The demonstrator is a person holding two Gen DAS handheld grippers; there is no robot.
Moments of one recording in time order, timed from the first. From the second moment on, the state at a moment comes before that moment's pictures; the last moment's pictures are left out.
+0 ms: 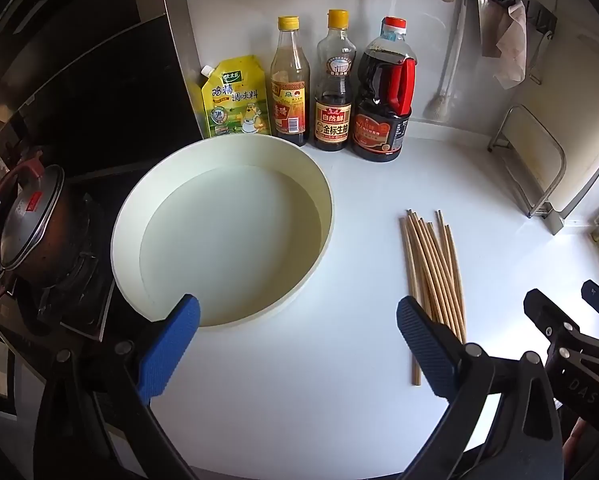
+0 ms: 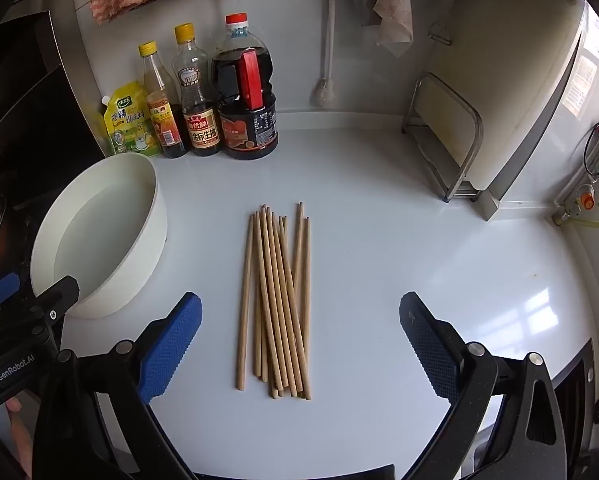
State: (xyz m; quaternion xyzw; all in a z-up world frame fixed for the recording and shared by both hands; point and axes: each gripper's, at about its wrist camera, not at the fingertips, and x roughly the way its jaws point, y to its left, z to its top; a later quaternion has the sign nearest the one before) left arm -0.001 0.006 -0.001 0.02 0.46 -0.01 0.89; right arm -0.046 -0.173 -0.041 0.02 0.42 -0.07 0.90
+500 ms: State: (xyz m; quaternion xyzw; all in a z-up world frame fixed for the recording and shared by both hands) left arm 0.001 0.007 -0.001 0.02 0.46 0.00 0.89; right arm -0.046 -0.173 -0.041 0.03 0.42 -0.07 0.90
